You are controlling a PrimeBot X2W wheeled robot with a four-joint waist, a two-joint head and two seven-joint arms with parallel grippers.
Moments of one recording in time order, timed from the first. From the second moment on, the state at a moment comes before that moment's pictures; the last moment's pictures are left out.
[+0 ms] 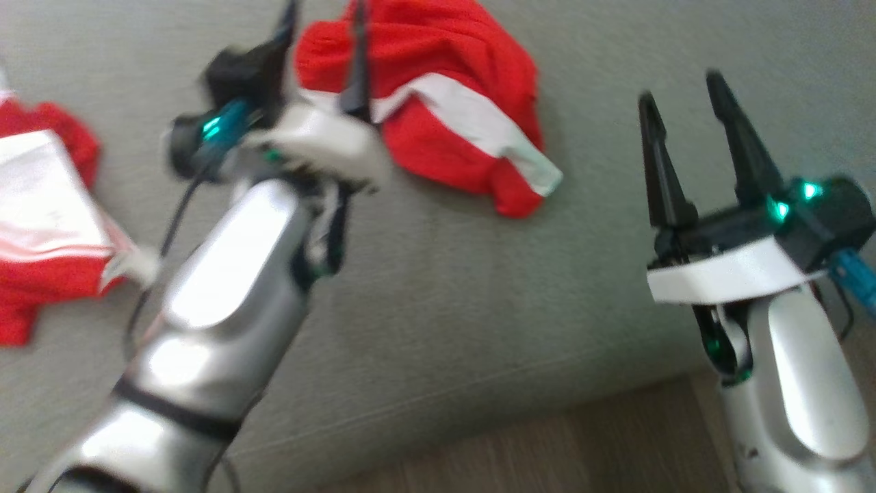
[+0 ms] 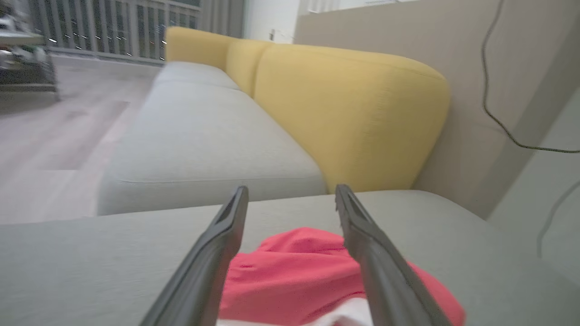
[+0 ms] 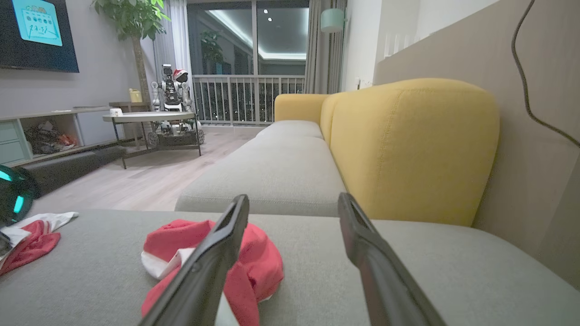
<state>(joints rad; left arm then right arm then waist) -0.81 0.11 -0.67 0.45 -0.59 0.34 -0.26 -0.36 -0.06 0.07 0.04 0.12 0.13 -0.26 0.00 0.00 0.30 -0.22</state>
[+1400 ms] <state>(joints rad) -0.18 0.05 -0.28 0.14 -0.37 0.14 -0.26 -0.40 -0.05 -0.06 0.69 0.34 0.13 -0.24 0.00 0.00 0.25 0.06</state>
